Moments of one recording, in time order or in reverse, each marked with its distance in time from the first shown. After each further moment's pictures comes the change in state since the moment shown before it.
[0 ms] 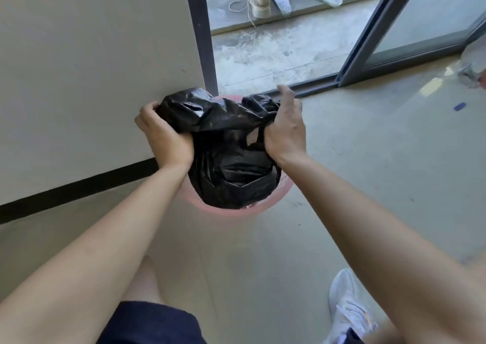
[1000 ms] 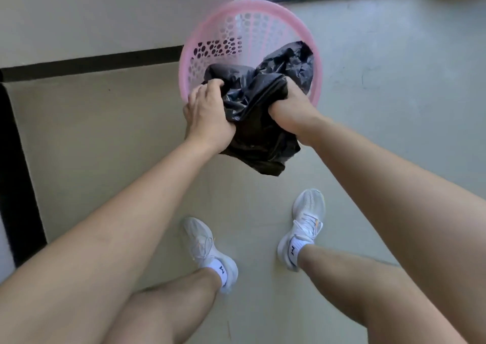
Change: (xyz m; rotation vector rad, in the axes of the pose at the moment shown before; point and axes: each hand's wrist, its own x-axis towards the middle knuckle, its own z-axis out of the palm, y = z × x) left_hand -0.081 0.056 -0.044 0.511 -0.750 -0.315; right_hand -0.030 -0.014 -0.030 0.076 -0.845 0.477
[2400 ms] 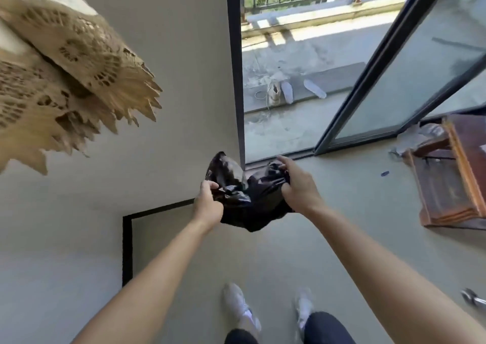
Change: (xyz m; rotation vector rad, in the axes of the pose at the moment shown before) left_hand -0.281 0.181 -0.431 -0.387 0.042 -0.106; right_hand -0.485 -0.273 -0.151 -0.179 0.425 -0.413
